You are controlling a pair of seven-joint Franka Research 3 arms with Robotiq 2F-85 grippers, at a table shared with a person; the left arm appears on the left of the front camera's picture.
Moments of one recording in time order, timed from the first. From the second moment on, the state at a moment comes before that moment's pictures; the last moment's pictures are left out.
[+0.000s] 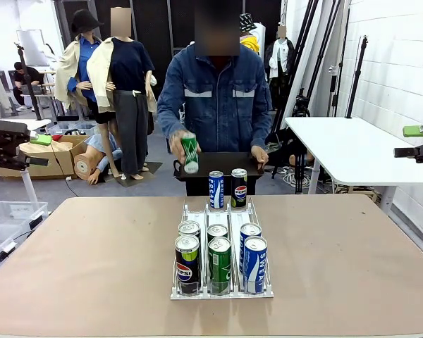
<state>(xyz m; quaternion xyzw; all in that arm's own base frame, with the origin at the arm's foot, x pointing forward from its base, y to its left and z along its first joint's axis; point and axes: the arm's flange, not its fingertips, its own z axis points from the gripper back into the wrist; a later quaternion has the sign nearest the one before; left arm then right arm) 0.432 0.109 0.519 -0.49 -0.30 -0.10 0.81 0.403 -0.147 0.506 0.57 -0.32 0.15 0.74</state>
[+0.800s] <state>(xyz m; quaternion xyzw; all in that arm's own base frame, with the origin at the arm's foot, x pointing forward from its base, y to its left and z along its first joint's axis) 0.432 0.109 0.519 -0.49 -0.30 -0.10 0.81 0.403 -0.147 0.506 0.57 -0.32 0.15 0.74</state>
